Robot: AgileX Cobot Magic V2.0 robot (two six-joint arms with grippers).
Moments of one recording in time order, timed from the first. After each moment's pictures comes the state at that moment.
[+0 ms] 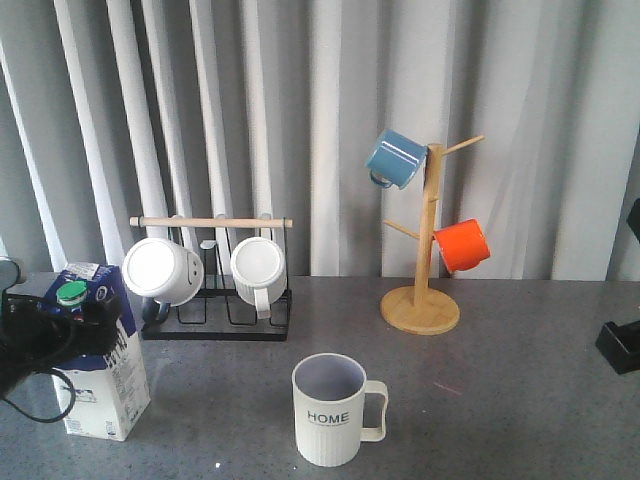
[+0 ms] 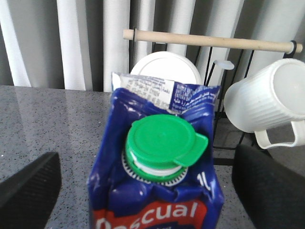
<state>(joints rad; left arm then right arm) -0.04 1.58 -0.92 0.06 -0.36 -0.16 0.23 0.88 -0.69 0.03 -0.39 -0.20</state>
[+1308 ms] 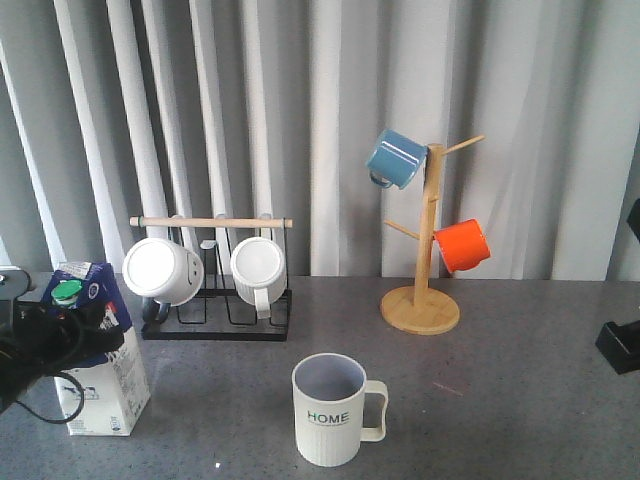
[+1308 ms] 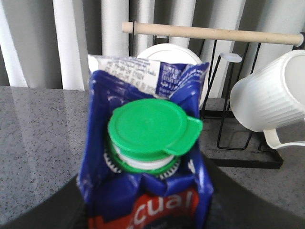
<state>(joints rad) -0.04 1.64 -0.93 0.02 -0.41 -0.14 0.23 0.88 -0.69 0.03 -0.39 -0.20</state>
